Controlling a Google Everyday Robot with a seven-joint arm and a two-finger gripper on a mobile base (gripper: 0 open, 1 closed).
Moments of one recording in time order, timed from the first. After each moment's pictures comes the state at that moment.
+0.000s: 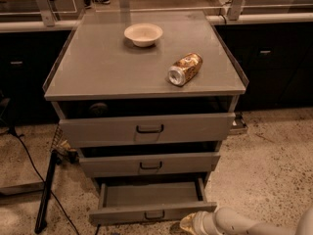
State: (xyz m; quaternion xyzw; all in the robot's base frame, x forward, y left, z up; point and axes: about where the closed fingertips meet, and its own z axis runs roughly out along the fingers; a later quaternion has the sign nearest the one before) arm 0.431 -0.151 0.179 -0.54 0.77 0.18 0.28
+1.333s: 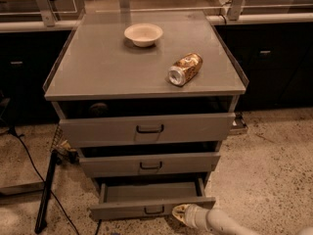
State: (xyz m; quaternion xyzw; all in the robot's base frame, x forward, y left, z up) arm 0.497 -0.128 0.143 -0.56 0.72 0.11 0.39
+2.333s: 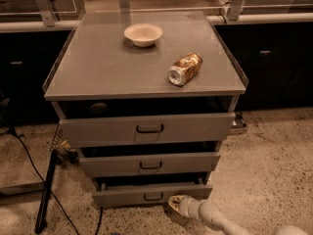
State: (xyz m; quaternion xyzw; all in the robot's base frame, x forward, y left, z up) arm 0.562 -0.113 0.113 -0.56 0.70 0.07 0.43
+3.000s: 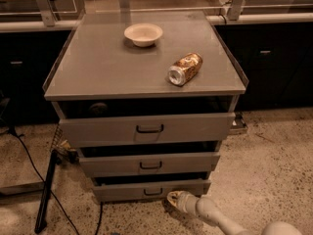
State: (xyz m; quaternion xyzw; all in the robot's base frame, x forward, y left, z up) arm 0.589 -0.111 0.103 -0.56 0.70 0.05 0.43
